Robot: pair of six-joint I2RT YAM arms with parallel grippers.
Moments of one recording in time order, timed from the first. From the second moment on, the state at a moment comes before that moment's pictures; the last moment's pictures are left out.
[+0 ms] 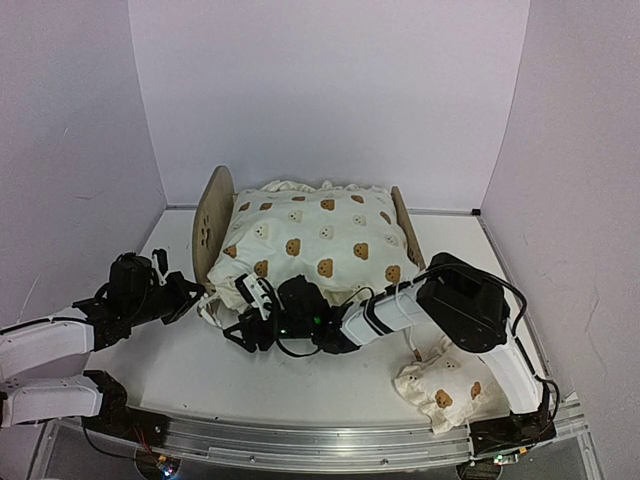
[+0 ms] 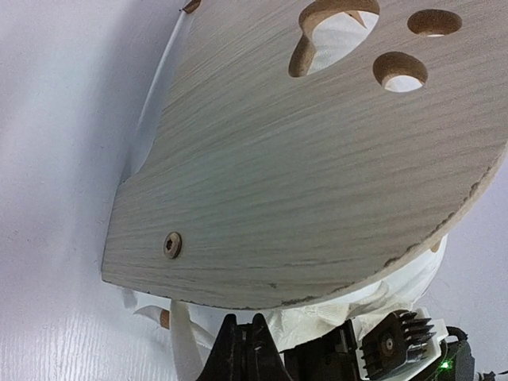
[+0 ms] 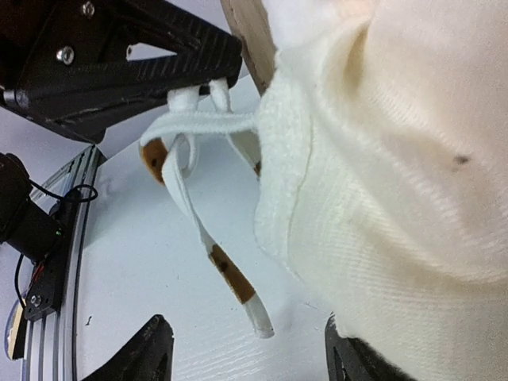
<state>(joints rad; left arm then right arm) -0.47 0.91 0.37 0.06 0.10 -0.96 1.11 2.33 1.40 0.60 -0.28 0.30</state>
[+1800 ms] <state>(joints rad) -0.47 0.79 0.33 0.52 0.22 -0.23 1.15 2.53 1.73 0.45 -0.15 0.57</state>
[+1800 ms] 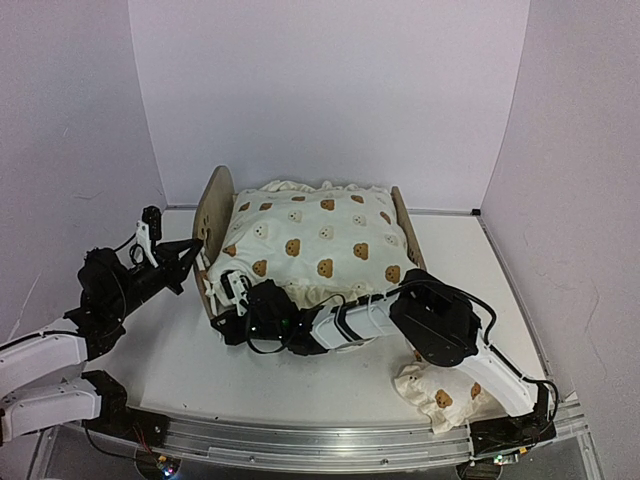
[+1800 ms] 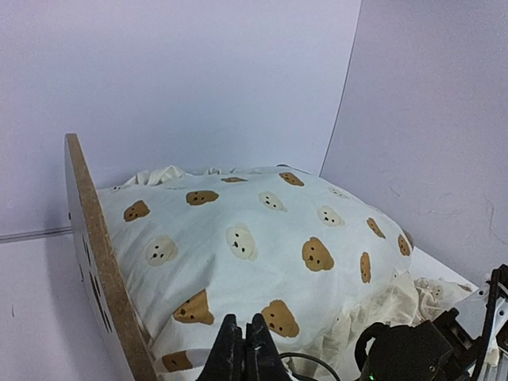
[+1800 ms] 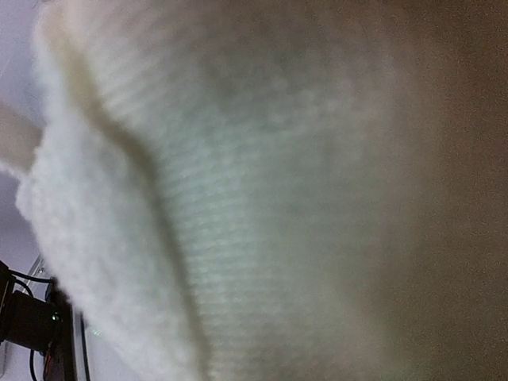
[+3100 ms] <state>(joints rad) -0.43 1.26 0.57 0.77 -0.03 0.23 1.17 2.50 1.74 0.20 0.21 0.37</state>
